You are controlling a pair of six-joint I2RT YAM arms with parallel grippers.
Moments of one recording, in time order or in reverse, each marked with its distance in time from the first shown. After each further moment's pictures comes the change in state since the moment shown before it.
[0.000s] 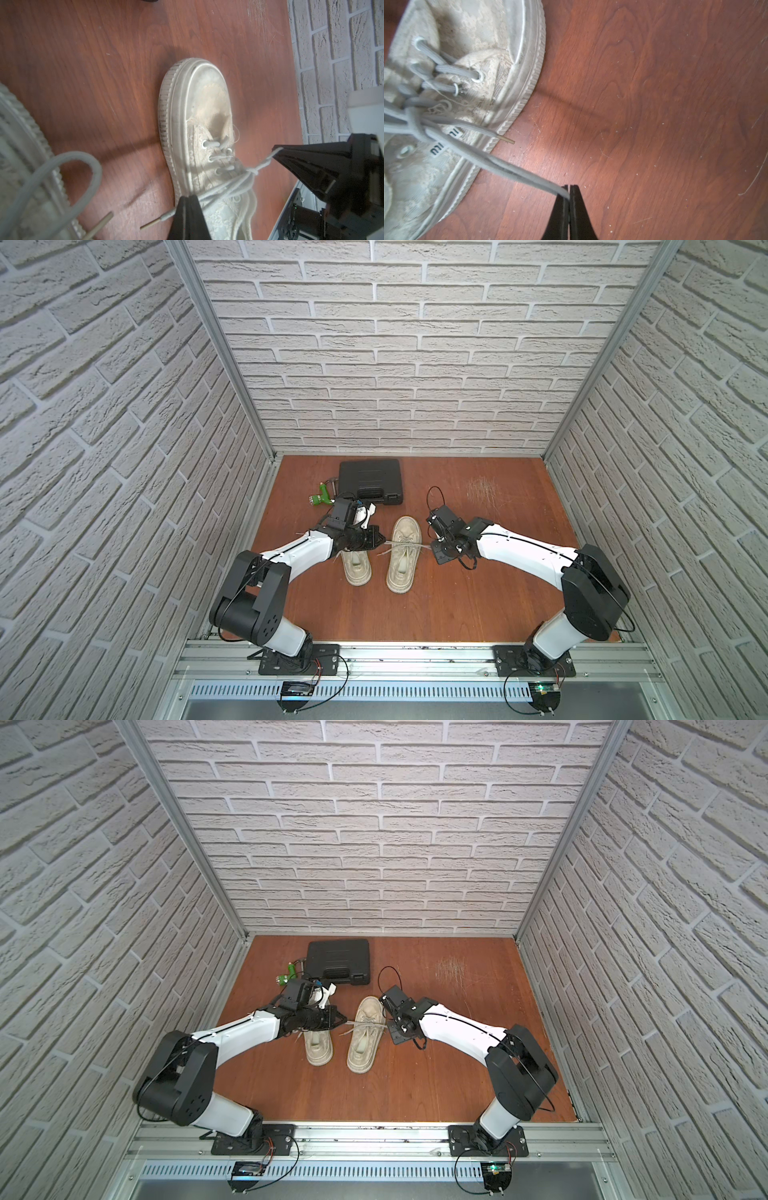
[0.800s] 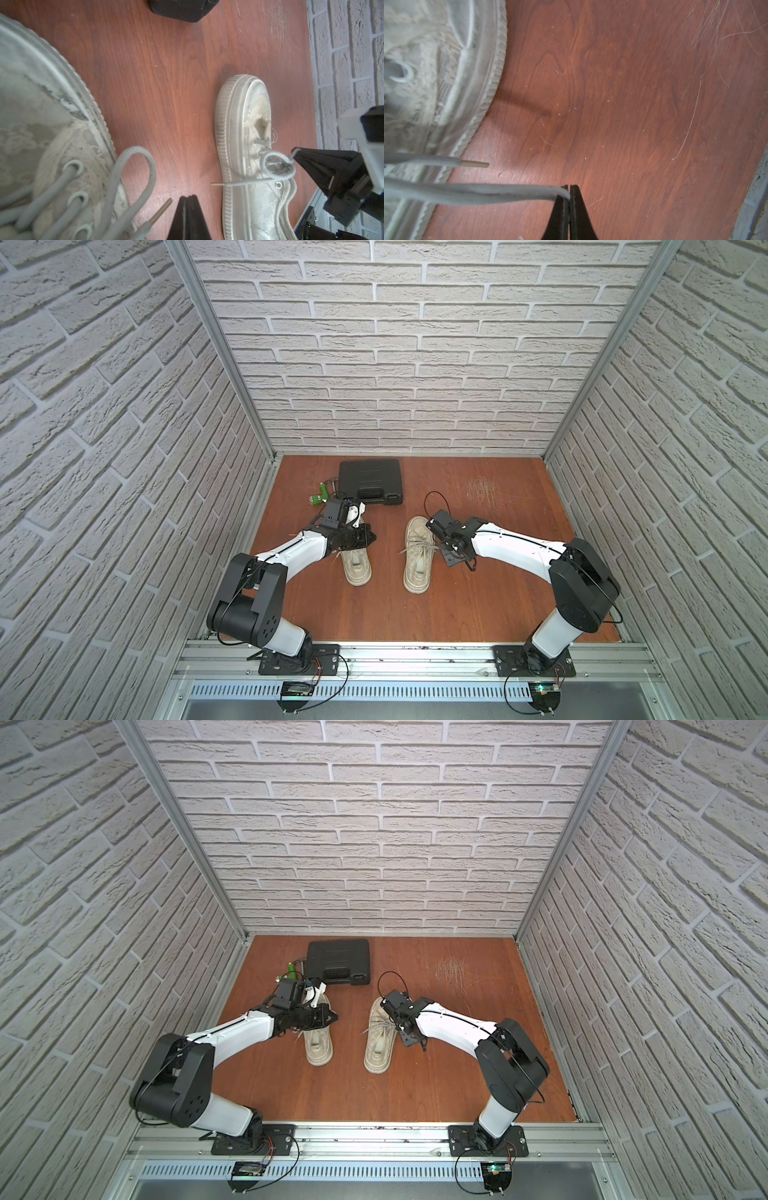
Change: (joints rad) left arm 0.056 -0.016 -0.013 -0.025 -0.038 0.006; right arm -0.006 0.054 0.001 -0.109 0.202 0.006
